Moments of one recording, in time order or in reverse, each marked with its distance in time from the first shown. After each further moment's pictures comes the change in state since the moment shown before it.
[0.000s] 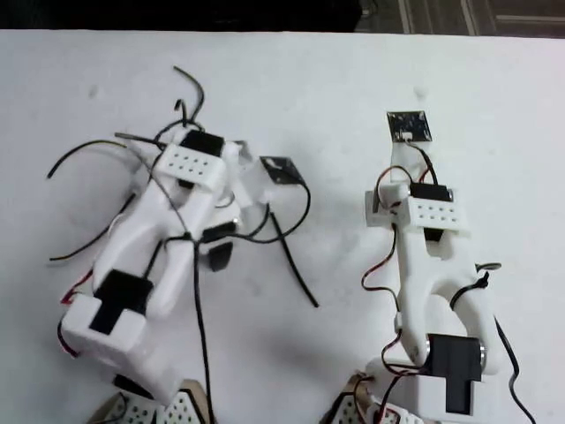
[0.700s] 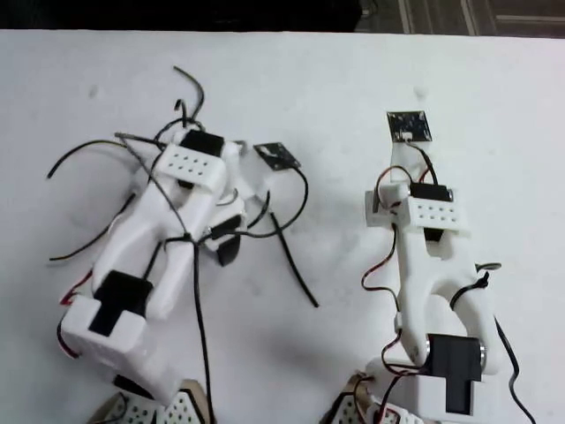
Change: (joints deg) left arm 0.2 -0.7 0.0 -2.8 11.0; right arm 0.0 0.0 0.0 0.0 0.0
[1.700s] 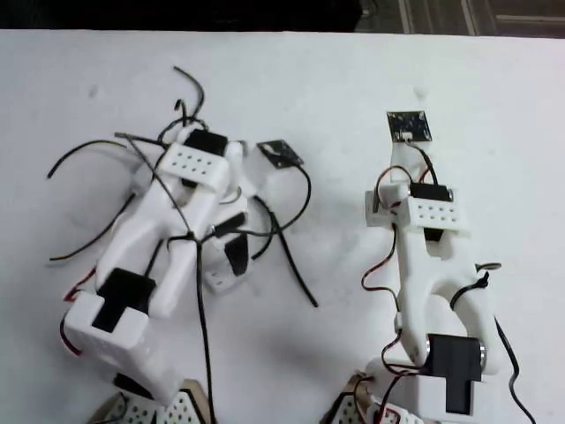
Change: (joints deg) left arm 0.6 1.3 -1.3 -1.2 0.5; right arm 0.0 0.0 0.0 0.0 0.0
